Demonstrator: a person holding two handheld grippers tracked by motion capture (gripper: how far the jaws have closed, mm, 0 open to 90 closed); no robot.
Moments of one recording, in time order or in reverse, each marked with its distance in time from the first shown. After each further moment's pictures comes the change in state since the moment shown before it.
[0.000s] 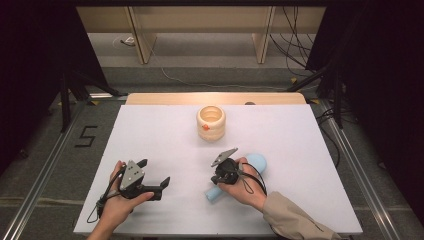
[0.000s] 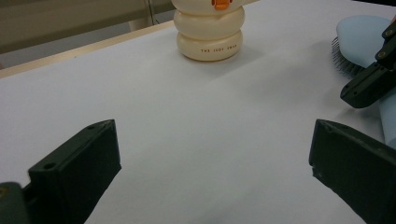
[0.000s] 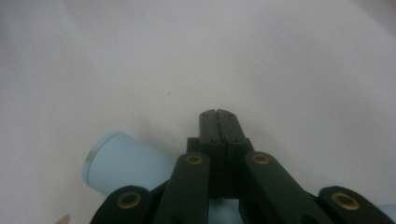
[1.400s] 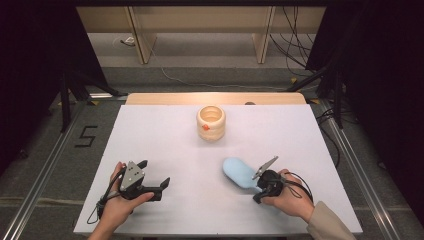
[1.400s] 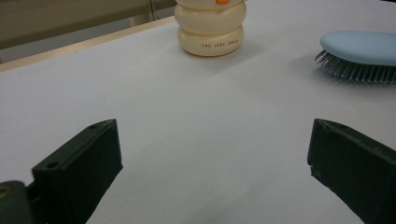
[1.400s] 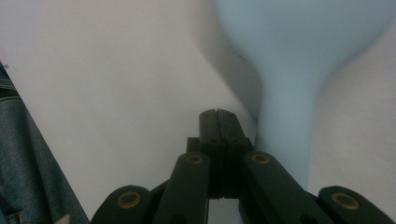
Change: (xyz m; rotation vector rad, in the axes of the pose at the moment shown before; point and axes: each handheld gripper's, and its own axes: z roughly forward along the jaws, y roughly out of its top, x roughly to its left) left arm -0.001 -0.003 0.000 0.011 0.004 -0.008; right arm -0.030 -0.087 -0.069 0.249 0.049 0.095
